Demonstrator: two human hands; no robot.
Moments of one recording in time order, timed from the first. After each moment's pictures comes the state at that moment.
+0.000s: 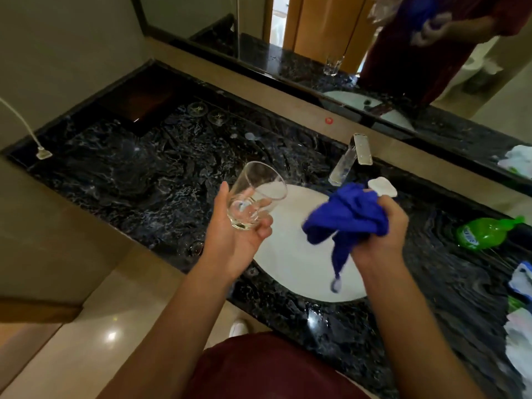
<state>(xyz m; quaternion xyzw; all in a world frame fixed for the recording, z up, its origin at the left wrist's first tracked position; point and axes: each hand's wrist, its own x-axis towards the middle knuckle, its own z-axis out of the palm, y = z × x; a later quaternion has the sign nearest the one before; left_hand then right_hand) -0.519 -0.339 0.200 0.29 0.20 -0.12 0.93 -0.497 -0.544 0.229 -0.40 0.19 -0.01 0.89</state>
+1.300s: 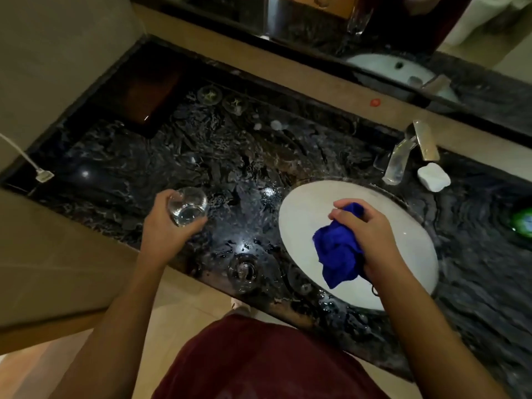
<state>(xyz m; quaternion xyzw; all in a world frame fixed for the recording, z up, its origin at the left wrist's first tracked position) -0.427 -0.078 0.088 0.89 0.14 0.00 0.43 -0.433 -0.437 0.163 -0.68 0.26 0.09 0.68</state>
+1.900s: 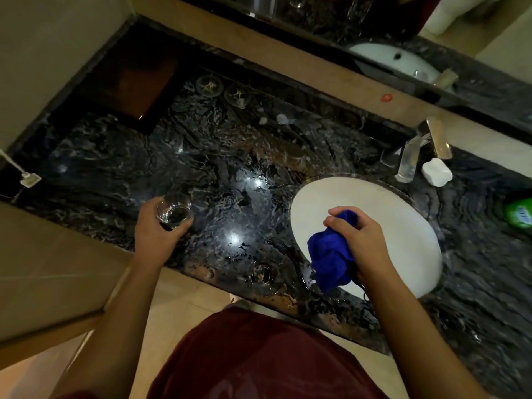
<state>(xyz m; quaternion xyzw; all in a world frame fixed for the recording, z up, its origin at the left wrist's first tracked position) -0.404 -0.006 0.017 0.90 0.16 0.01 0.42 -0.430 -0.372 0.149 -0.71 0.30 0.08 0.63</state>
